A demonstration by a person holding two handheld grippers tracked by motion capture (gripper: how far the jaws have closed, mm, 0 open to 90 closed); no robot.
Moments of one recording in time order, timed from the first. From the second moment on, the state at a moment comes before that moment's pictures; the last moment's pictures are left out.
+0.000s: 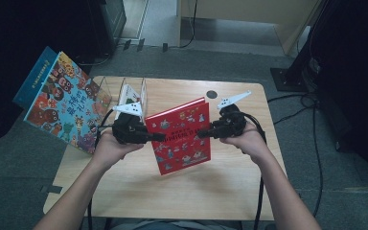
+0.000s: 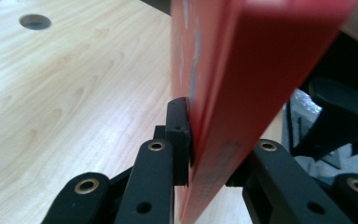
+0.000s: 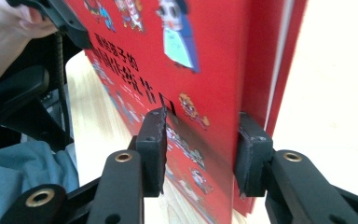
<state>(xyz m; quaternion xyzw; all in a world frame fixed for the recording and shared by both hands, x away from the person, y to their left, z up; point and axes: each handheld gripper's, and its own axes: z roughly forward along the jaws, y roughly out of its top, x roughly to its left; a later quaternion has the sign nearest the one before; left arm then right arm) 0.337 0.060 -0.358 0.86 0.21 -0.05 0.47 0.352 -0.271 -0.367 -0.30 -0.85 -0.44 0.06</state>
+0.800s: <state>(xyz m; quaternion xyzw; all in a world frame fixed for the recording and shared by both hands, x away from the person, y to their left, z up) 0.332 0.060 -0.350 0.90 0.22 -0.04 0.36 0.347 -0.258 -0.398 -0.29 -0.82 -0.48 0.04</state>
